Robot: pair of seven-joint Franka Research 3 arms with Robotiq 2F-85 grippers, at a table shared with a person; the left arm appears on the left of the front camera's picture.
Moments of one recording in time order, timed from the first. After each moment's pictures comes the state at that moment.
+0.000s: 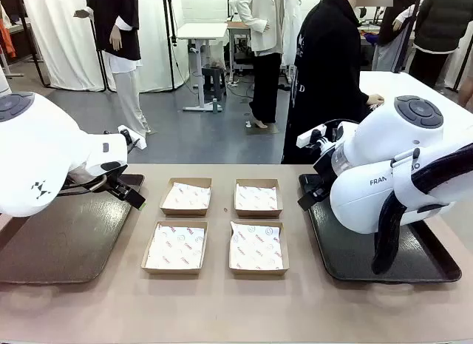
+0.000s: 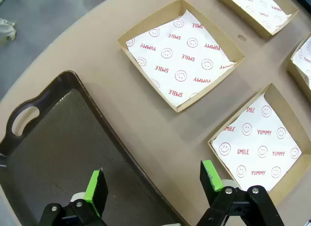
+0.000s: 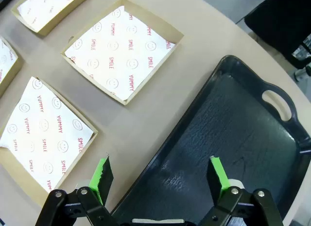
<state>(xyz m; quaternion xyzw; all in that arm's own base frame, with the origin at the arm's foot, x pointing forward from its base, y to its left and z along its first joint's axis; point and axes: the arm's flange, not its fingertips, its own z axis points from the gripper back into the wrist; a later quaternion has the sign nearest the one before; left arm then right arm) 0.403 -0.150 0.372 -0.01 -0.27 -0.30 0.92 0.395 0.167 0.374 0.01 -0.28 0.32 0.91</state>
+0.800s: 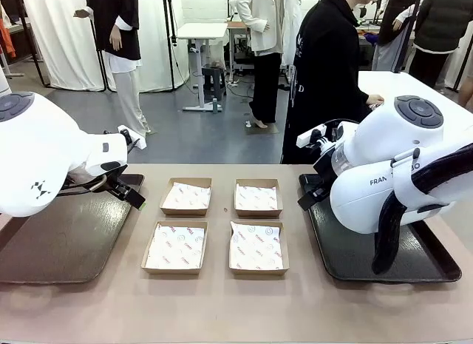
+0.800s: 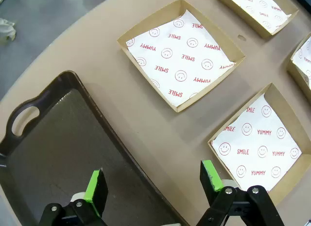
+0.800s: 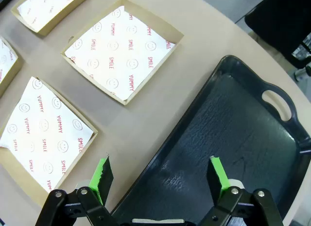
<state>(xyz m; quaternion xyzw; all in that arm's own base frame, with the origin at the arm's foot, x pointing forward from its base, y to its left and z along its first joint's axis) 0.403 -0.150 0.372 -0.01 -0.27 -0.30 0.92 0.395 0.167 0.374 0.01 -0.28 0.32 0.91</state>
